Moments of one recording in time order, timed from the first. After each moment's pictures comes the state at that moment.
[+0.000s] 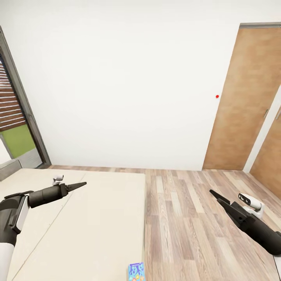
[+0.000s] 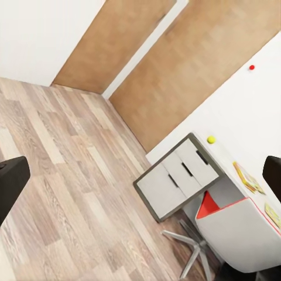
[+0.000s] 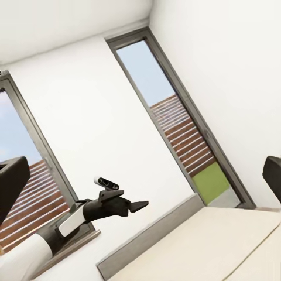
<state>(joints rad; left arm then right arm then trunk) -0.62 0.31 0.35 -1.06 0.10 0.81 -1.36 -0.18 -0.13 -0.53 -1.56 -0.61 0.65 1.36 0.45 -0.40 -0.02</state>
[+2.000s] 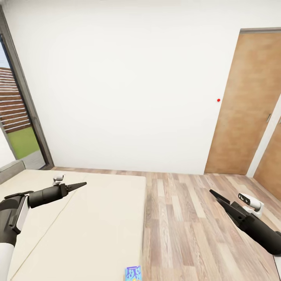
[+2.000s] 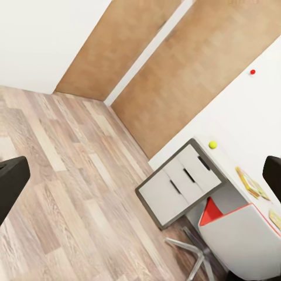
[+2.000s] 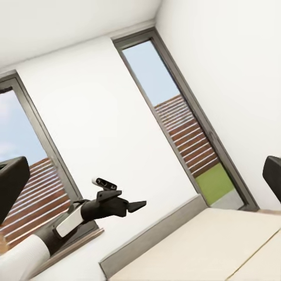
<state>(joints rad) -0.61 0.31 0.35 -1.06 0.10 0.81 -1.36 -0.18 -0.13 -0.53 -1.56 -0.60 0.65 1.35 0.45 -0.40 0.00</state>
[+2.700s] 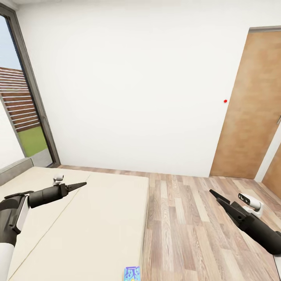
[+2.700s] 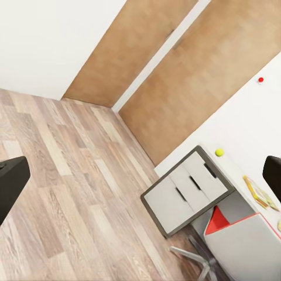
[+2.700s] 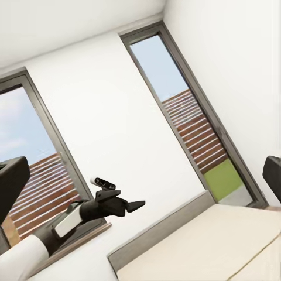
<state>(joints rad) -0.61 0.31 0.35 -1.06 0.10 0.81 -1.36 -0.18 -0.13 -0.53 -1.56 -0.60 0.65 1.35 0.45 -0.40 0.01</state>
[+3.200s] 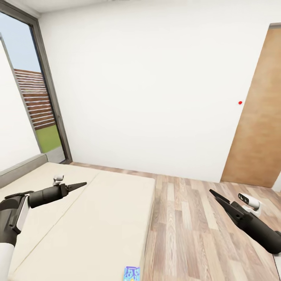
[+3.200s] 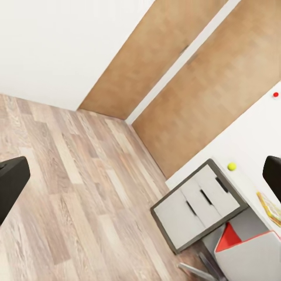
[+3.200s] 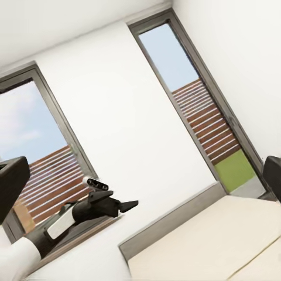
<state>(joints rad) -0.61 0.30 0.35 -1.06 0.10 0.81 -1.36 -0.18 -0.13 -0.52 -1.56 -0.60 0.65 1.31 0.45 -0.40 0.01</state>
